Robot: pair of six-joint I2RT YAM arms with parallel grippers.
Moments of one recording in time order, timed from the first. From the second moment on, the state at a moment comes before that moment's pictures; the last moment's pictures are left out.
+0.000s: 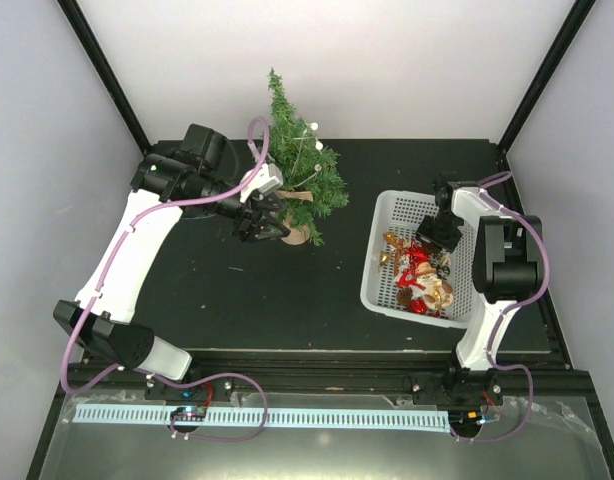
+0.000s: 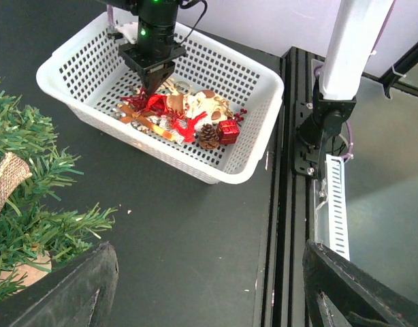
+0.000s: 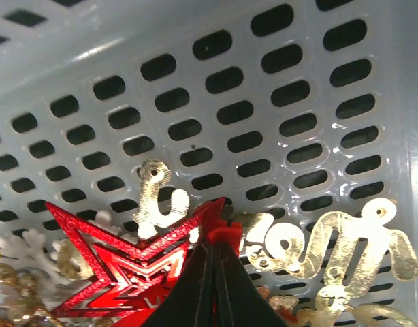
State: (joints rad) left arm -0.35 1.47 1.74 -1.31 0.90 0.63; right arm 0.02 1.94 1.34 -0.94 -0.08 0.58
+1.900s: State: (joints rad) left arm -0.46 1.55 1.78 -1.27 0.77 0.58; right arm 0.02 2.02 1.59 -1.04 -0.07 0.56
